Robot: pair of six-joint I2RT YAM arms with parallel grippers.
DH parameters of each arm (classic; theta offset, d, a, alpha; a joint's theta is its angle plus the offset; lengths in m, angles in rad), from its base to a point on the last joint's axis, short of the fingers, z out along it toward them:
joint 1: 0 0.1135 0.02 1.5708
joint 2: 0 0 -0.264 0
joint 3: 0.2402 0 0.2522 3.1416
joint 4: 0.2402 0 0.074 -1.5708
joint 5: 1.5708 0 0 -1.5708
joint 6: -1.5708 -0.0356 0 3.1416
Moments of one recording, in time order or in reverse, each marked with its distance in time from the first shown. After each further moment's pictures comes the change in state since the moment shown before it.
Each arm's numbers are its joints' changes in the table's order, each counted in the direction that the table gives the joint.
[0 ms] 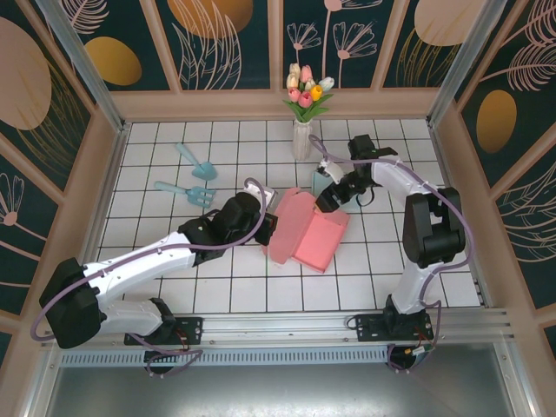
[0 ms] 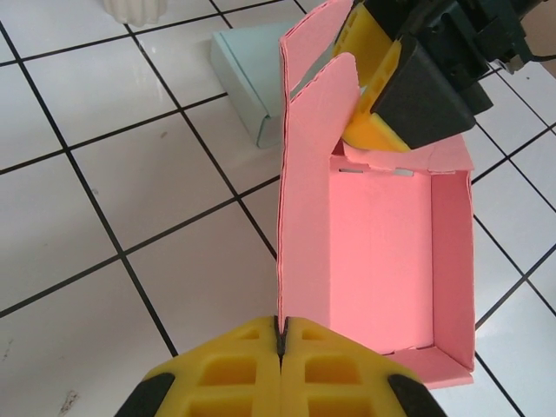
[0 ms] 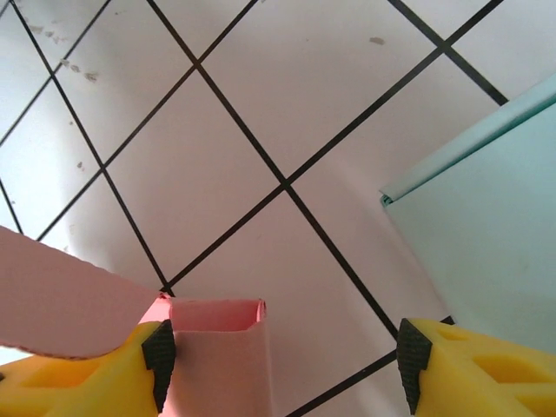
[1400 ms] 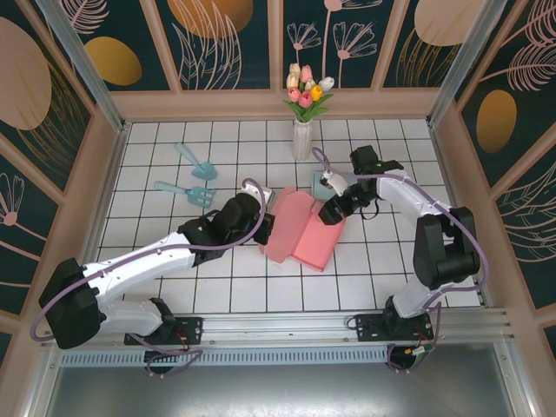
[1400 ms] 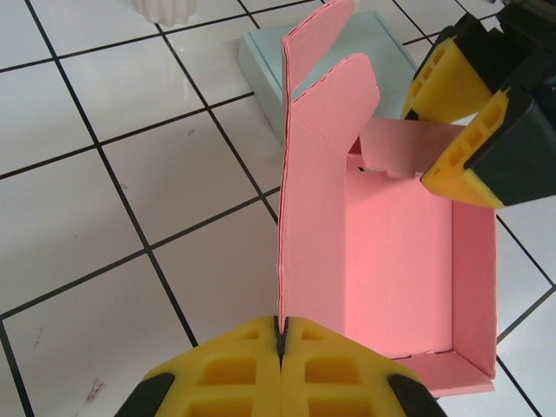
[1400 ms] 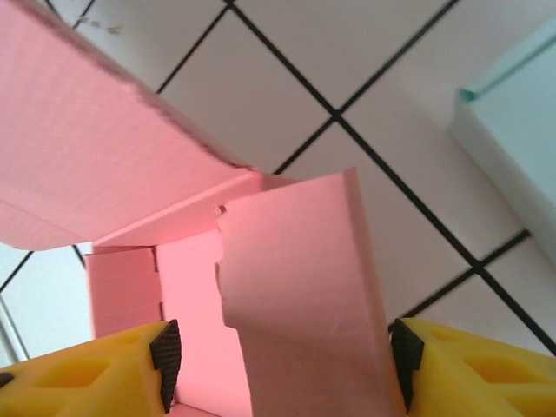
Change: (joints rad) left arm 0.000 0.004 -0.002 0.017 -0.051 0.009; right arm 0.047 0.173 -0.163 -0.011 0.053 -0.076
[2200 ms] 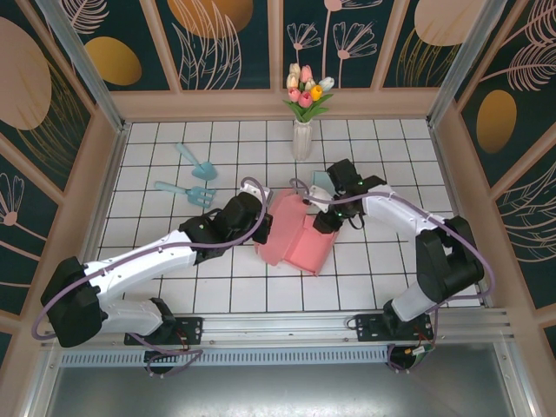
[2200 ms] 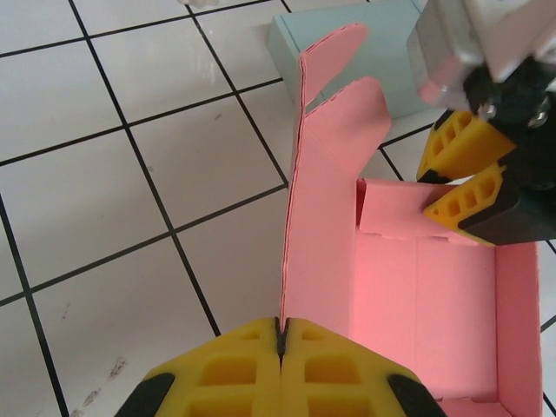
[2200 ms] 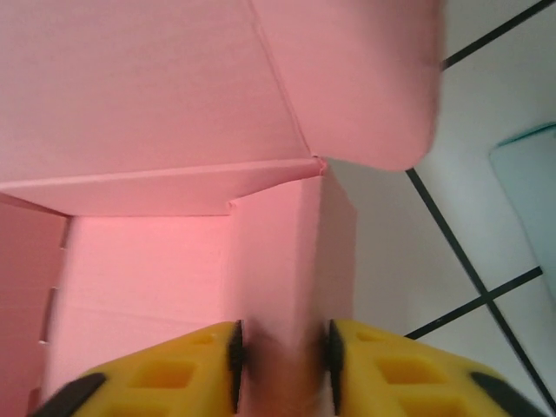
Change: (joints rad) left arm 0.000 -0.015 0.029 0.069 -0.040 0.035; right arm 0.203 0.091 -0.144 -0.174 0.293 0.061
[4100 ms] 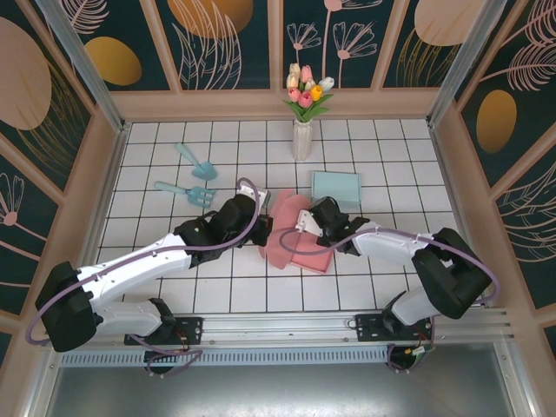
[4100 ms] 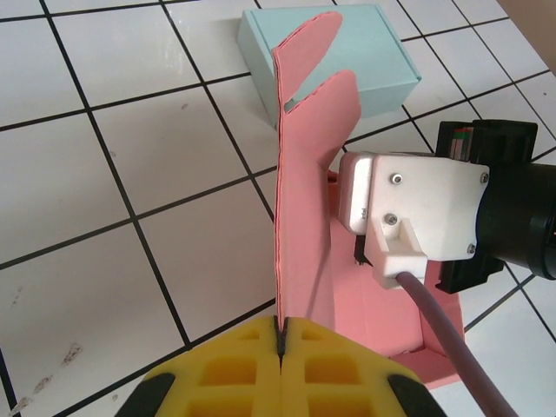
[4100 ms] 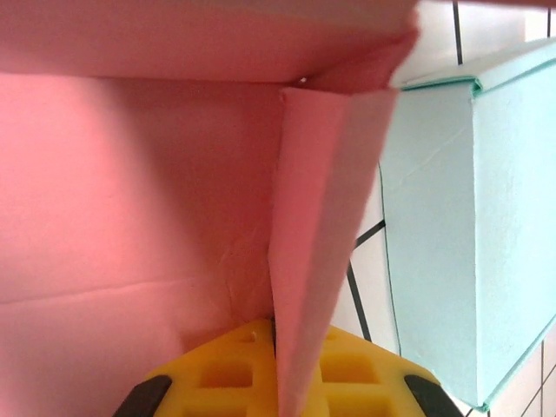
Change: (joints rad) left arm -0.003 0.045 -0.025 -0.014 0.061 0.069; right arm 0.235 0.085 -0.333 -0.457 0.667 0.150
